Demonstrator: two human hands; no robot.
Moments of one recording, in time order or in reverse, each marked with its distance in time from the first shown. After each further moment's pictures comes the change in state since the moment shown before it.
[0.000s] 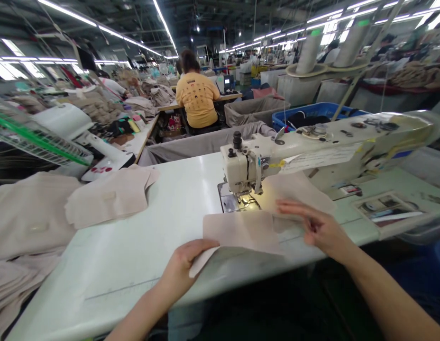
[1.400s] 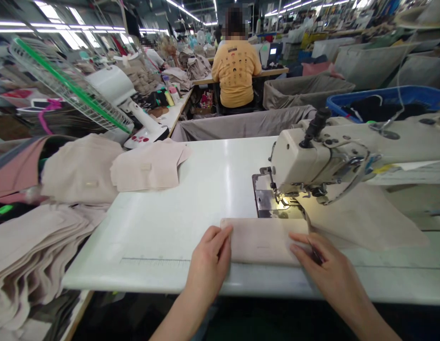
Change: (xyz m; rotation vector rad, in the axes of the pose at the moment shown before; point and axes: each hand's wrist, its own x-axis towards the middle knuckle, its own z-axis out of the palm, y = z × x) left_hand -0.014 0.015 0.029 0.080 0.405 -0.396; right_hand -0.008 -0.005 0.103 -0.243 0.116 0.213
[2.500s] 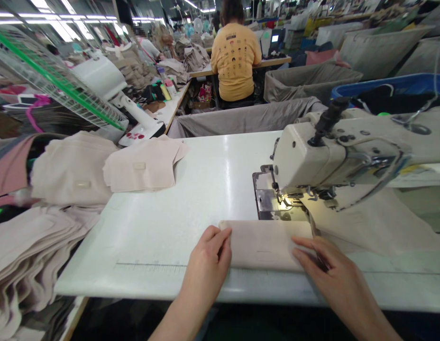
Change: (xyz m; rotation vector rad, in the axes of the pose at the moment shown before) left_hand 0.011 0.005 -0.006 0.059 -0.103 -0.070; right_hand -0.005 0.008 0.004 -0.014 -0.031 0.039
